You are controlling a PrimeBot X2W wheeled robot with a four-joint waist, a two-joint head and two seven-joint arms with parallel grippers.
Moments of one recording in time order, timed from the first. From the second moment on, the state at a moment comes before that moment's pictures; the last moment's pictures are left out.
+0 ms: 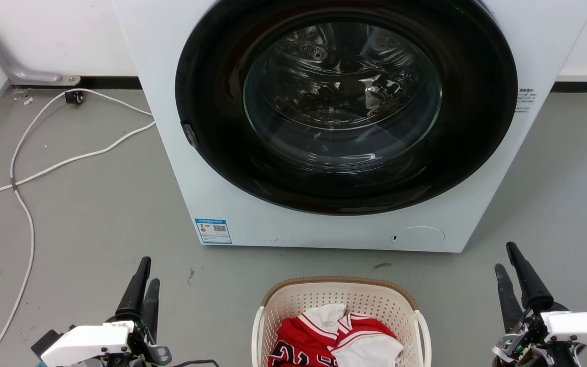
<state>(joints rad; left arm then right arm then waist) -0.06 0.05 0.10 0.28 -1.61 -0.13 0.09 -0.05 -0.05 -0.10 0.27 1.61 0.13 0.09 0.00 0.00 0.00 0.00</state>
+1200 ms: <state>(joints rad) -0.05 0.05 0.18 0.08 -1.14 -0.06 -0.06 -0.04 -0.05 -0.13 0.07 0.86 0.13 -0.06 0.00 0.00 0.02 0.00</state>
